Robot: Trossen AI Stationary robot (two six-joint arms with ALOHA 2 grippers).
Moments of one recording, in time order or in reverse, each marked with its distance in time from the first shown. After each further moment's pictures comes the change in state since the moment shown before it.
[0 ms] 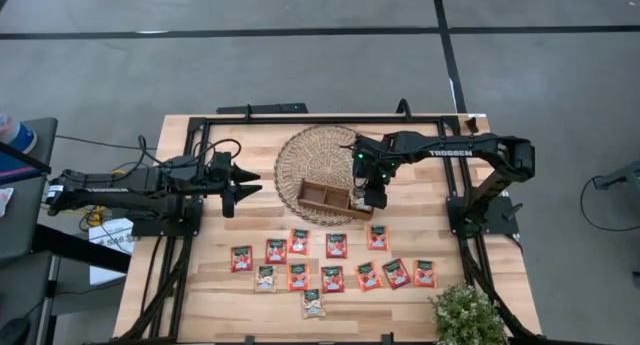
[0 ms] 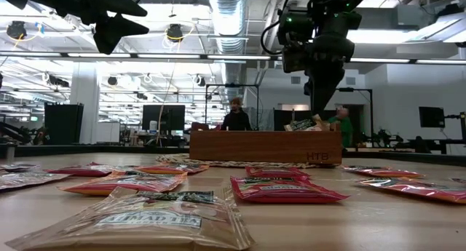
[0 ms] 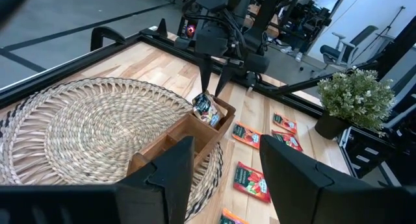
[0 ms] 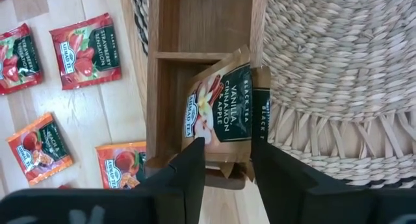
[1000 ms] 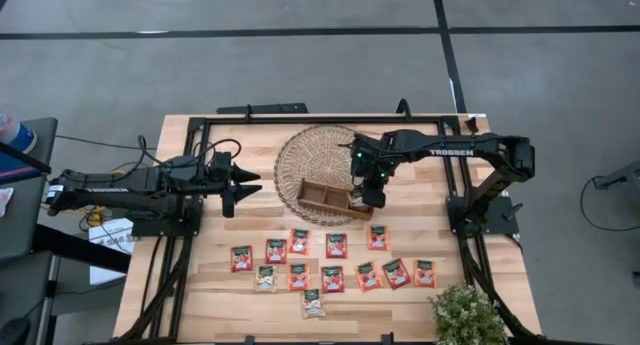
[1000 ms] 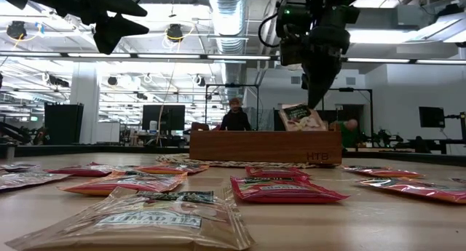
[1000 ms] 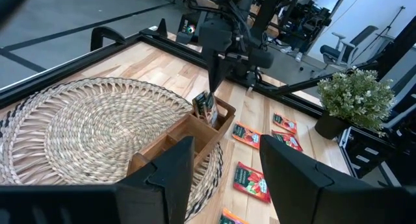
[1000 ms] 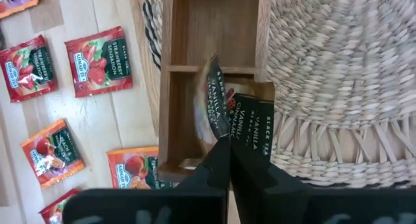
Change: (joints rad) left arm 0.000 0.000 0.000 0.000 0.000 0.000; right arm 0.012 0.000 0.053 -0.039 0.004 0.017
